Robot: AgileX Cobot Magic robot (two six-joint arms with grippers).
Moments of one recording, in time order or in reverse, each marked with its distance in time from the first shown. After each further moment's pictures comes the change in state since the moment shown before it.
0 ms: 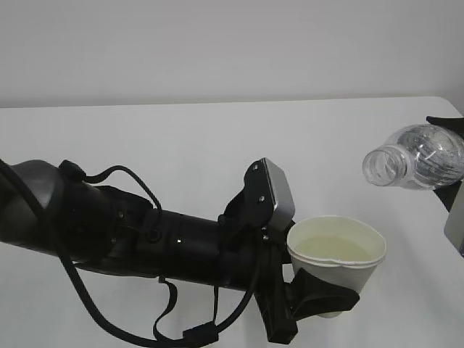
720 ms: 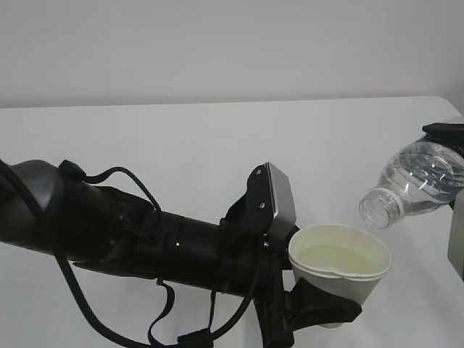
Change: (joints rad) left arm 0.000 0.000 0.000 0.053 -0.025 0.000; right arm 0.000 0.000 0.000 0.007 0.046 -0.317
